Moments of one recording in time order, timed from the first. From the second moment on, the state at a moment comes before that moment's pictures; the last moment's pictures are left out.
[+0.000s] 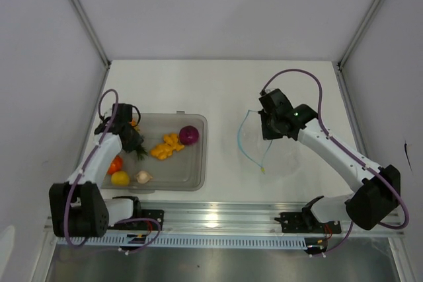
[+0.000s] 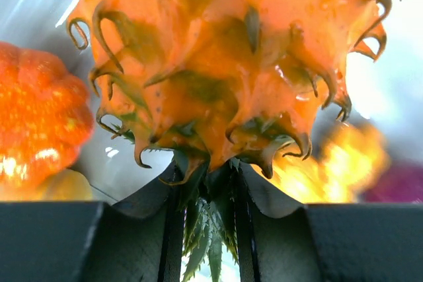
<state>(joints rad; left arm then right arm) 0.02 1.26 0.80 -0.70 -0.25 -0.73 0.59 1.34 1.21 -0.89 0.19 0.37</state>
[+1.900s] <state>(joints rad) -0.77 1.46 1.01 -0.42 0.87 -0.66 0.79 1.25 1.23 -0.94 0.34 0.37</state>
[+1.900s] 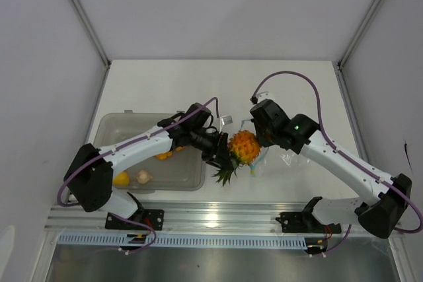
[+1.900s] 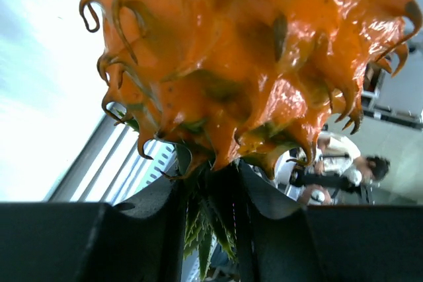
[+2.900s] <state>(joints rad) -0.83 1.56 1.15 -0.66 0.77 -0.56 0.92 1.25 1.27 -0.90 0.28 0.24</state>
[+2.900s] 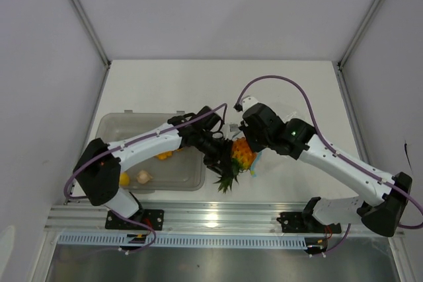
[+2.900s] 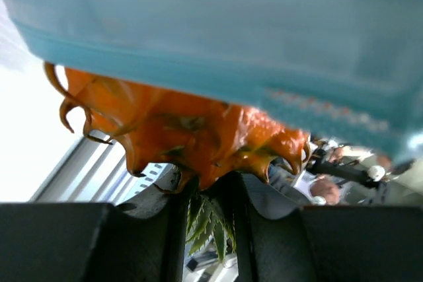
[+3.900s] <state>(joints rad) -0.80 1.40 0.92 -0.32 0.71 -0.78 0.68 1.15 1.14 -0.67 -0.40 0.47</state>
